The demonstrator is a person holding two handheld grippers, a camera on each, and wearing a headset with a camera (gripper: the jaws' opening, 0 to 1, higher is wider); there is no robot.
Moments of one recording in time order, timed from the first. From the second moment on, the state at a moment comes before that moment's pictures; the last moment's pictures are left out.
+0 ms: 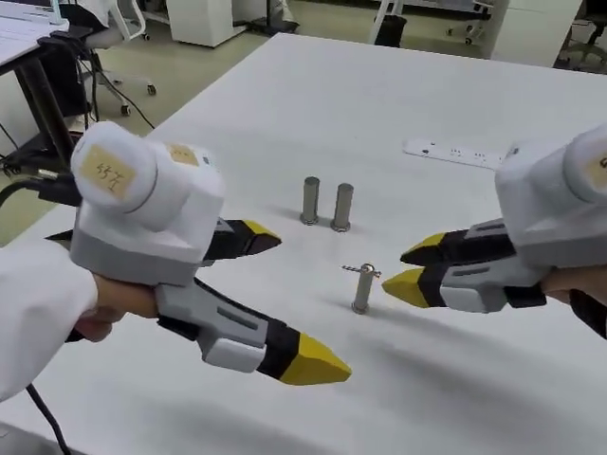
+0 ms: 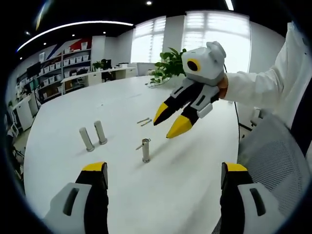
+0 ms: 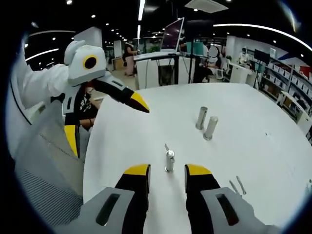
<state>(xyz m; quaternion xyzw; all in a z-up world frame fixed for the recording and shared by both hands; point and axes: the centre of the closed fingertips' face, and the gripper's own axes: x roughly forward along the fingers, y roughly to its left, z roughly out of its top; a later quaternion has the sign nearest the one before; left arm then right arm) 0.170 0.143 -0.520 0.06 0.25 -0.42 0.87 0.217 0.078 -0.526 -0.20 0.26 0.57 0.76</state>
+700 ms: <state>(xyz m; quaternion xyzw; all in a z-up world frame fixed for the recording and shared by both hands) 0.174 0.156 -0.508 0.03 0.24 -0.39 0.89 0.186 0.028 -0.512 -0.15 0.25 0.51 0.81</state>
